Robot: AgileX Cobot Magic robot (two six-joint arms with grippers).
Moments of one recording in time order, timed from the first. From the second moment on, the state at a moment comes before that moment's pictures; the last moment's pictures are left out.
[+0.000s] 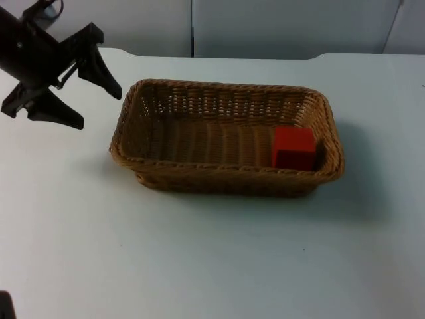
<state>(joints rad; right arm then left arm) 0.09 1.71 -1.87 -0.25 1.01 0.16 0.02 2.20 -1.50 -0.88 0.90 0.40</state>
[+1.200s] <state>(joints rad) 0.09 0.91 -1.20 -0.59 0.89 0.56 0.03 0.62 -0.82 -0.47 0.78 0.44</state>
